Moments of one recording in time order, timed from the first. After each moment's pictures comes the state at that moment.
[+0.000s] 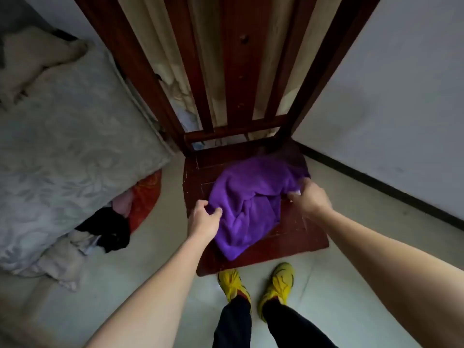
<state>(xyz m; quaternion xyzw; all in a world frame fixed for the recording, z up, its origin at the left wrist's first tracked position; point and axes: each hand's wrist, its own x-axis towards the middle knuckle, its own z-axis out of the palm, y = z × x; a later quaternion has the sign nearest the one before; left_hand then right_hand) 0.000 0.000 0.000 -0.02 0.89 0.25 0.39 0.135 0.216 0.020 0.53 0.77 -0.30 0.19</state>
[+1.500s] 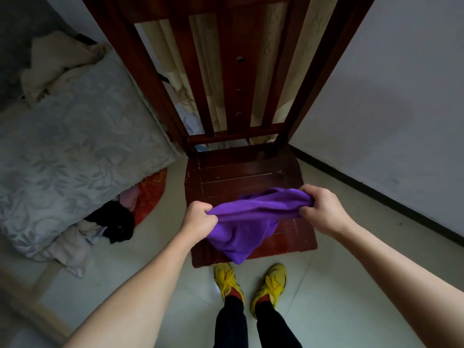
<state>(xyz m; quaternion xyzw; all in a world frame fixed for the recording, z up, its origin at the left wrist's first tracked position) 0.004 -0.002 0.048 0.11 0.87 0.29 0.38 0.169 0.226 0.114 0.37 0.83 -0.40 0.13</state>
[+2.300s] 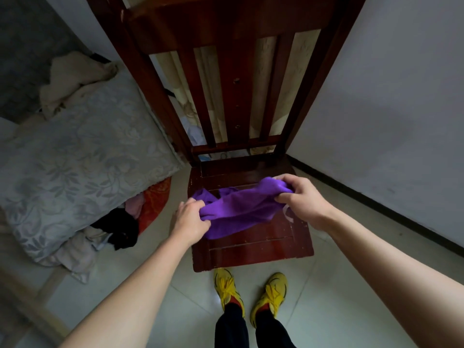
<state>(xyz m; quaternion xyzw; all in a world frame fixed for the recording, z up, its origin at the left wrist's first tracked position) -0.007 -0.011 0.093 0.25 0.92 0.13 0.28 0.126 0.214 0.161 0.38 0.67 -0.63 0.08</state>
